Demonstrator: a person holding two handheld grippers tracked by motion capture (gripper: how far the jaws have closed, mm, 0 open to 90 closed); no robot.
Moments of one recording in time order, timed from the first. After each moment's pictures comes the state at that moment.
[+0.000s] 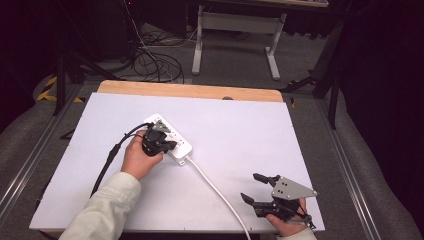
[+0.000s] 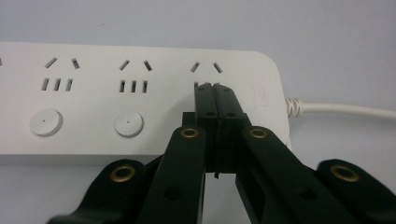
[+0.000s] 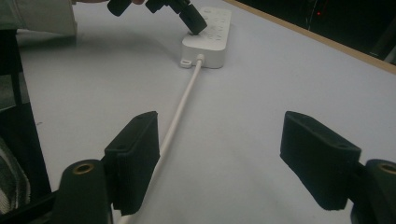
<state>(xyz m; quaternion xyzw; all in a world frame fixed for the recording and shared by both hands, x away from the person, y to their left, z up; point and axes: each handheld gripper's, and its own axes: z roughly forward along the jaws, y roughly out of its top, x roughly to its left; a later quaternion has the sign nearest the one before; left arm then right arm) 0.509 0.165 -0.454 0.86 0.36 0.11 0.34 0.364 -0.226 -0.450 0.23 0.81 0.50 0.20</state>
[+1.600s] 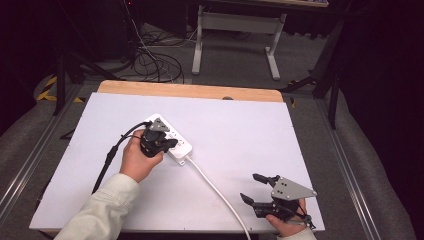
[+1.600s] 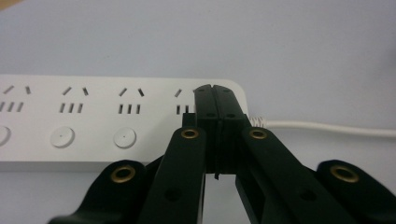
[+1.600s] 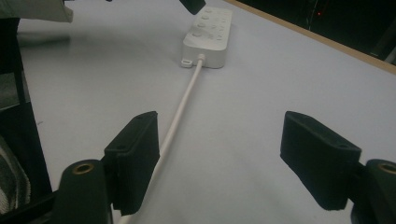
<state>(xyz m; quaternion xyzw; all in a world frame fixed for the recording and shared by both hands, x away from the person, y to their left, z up) 0.490 0.162 -0.426 0.85 0.35 0.13 0.37 0.363 -0.226 -0.450 0.23 0.81 0.50 0.20</state>
